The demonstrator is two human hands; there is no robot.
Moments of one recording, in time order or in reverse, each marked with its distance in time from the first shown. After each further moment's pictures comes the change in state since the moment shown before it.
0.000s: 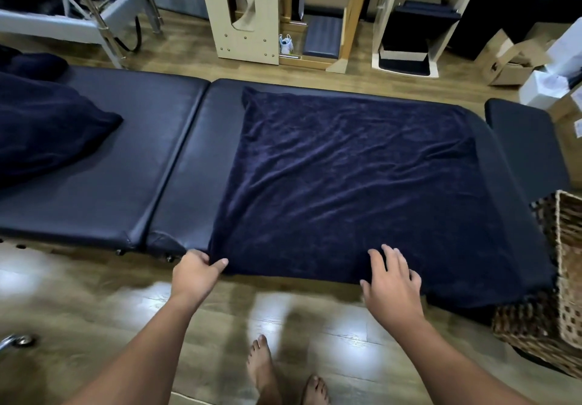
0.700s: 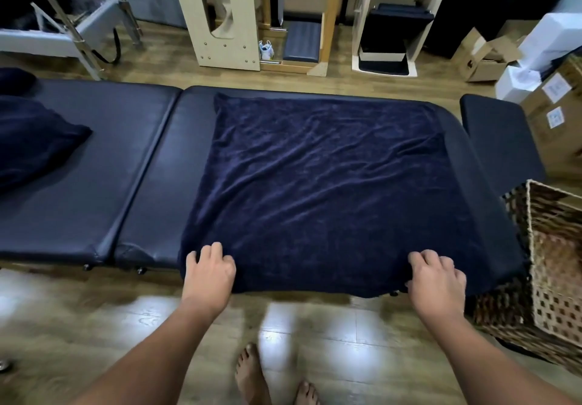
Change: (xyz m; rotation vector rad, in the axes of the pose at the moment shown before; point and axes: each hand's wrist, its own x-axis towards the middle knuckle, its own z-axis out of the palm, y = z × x) left_hand -0.025 0.024 0.062 1.088 0.134 0.794; right_hand 0.007 0.113 -0.020 -0.131 0.050 0.258
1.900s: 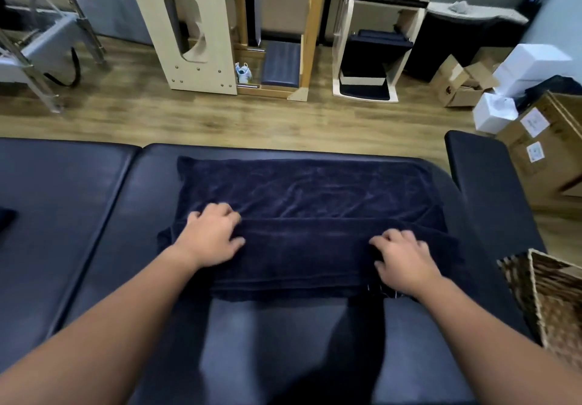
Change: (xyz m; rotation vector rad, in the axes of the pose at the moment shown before) left_hand 0.300 -0.028 -0.119 -0.247 -0.105 0.211; right_hand 0.246 -0.062 -0.098 -0.017 -0.261 -0.266
